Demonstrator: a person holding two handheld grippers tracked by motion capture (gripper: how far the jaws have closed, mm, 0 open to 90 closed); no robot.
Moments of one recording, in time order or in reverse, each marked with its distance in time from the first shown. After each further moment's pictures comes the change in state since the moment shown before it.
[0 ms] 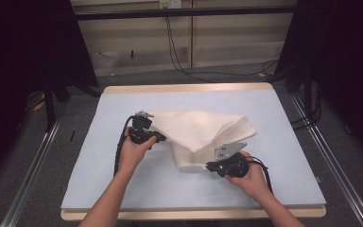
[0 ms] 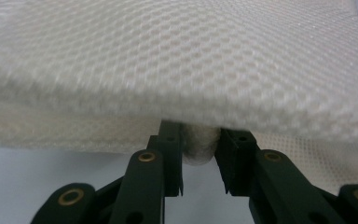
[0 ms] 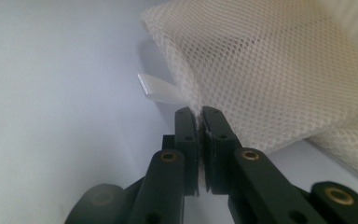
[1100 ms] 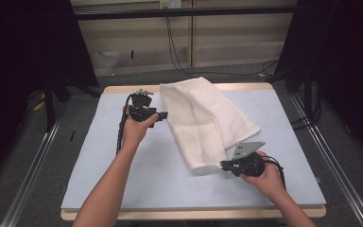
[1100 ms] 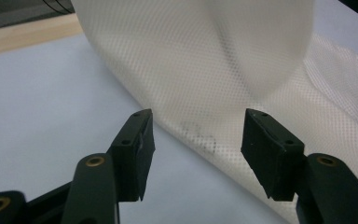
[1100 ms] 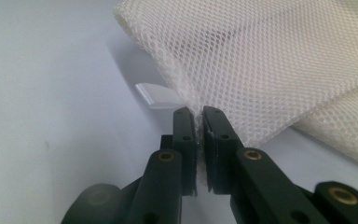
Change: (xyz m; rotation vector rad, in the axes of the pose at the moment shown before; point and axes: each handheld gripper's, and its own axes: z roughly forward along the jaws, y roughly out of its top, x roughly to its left) left arm 0.017 0.055 0.001 -0.088 0.109 -0.002; right arm -0.018 -0.027 -0.029 -0.005 -0.019 0.032
